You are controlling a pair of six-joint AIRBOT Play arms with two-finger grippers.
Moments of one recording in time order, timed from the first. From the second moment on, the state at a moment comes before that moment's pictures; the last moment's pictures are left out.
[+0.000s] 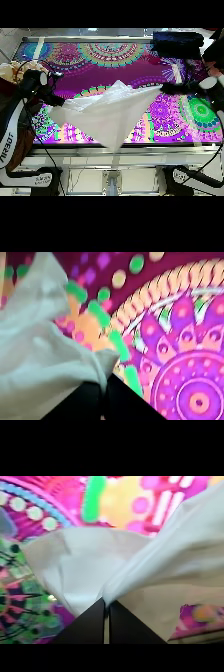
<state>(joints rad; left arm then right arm) -0.06 -1.43 1.30 1.56 -1.36 -1.30 -0.17 -1.27 1.24 -1.00 0.97 1.25</state>
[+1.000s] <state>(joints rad) 0.18 -1.34 1.13 0.89 -1.04 -1.28 0.01 -1.88 1.92 -1.05 0.87 1.47</state>
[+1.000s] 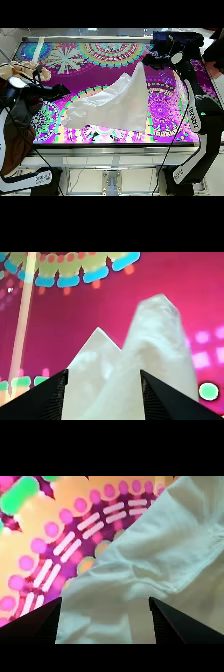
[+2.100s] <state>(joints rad) 0.16 -1.51 1.00 0.90 -1.13 -1.05 -0.07 -1.08 0.65 -0.94 1.10 1.40</state>
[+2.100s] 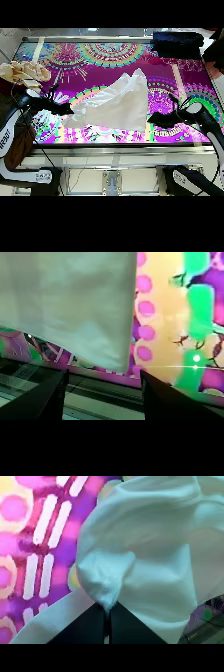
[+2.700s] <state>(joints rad) 0.15 -1.44 1.03 0.85 -1.11 -1.05 0.35 -1.08 0.45 -0.70 0.63 1.71</state>
